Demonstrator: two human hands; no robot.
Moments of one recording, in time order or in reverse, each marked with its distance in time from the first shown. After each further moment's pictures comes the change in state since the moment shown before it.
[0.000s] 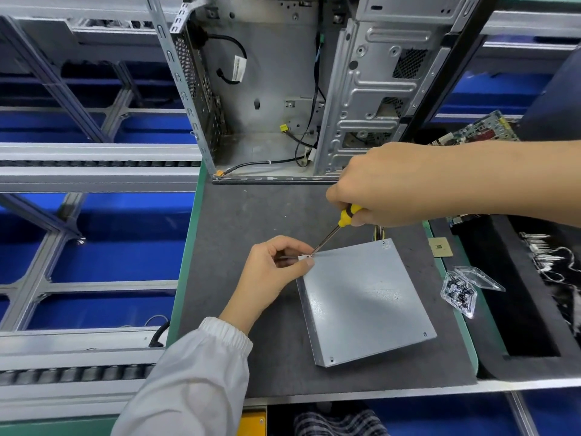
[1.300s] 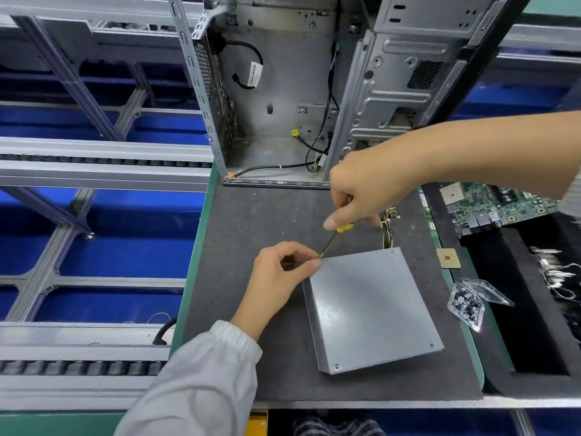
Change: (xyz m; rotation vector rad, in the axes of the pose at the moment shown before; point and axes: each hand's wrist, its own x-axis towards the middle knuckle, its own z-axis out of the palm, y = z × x) left_hand -0.004 0.005 0.001 0.171 0.075 0.022; right_hand 0.025 0.005 -0.031 0.409 -0.292 0.030
